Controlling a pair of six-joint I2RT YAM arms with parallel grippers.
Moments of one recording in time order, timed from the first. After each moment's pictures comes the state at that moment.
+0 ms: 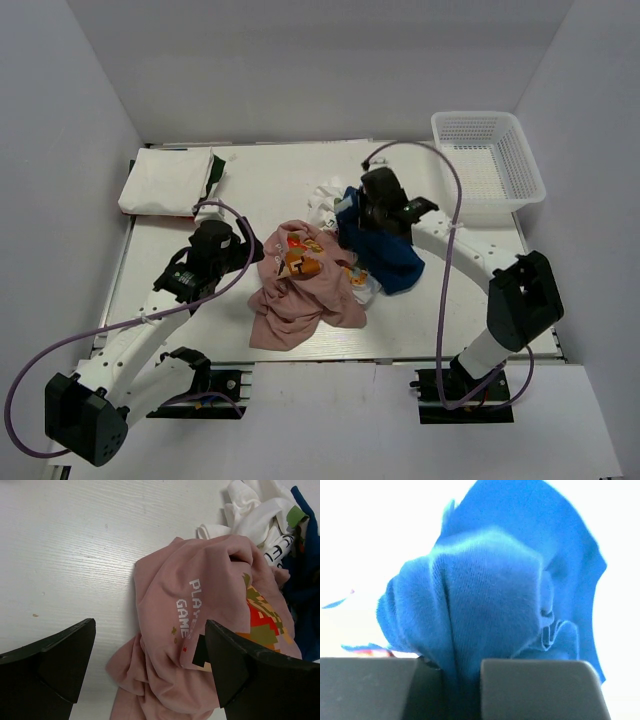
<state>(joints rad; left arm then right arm) -0.45 0.93 0.71 -0.40 -0.27 -0.61 0.63 1.59 1.19 -0.38 0.17 0.33</state>
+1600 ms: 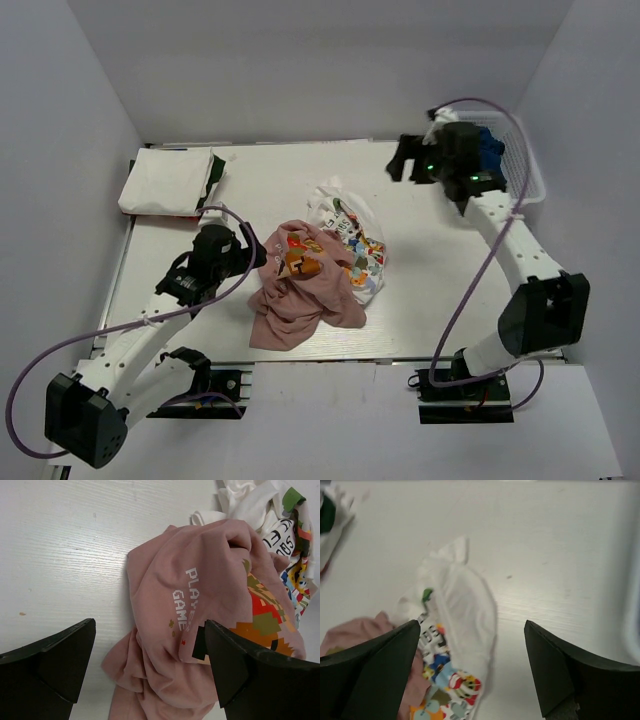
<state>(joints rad) -0.45 0.92 0.66 -0.35 -0.22 -0.60 0.21 1.49 1.39 -0.35 -0.17 0.20</state>
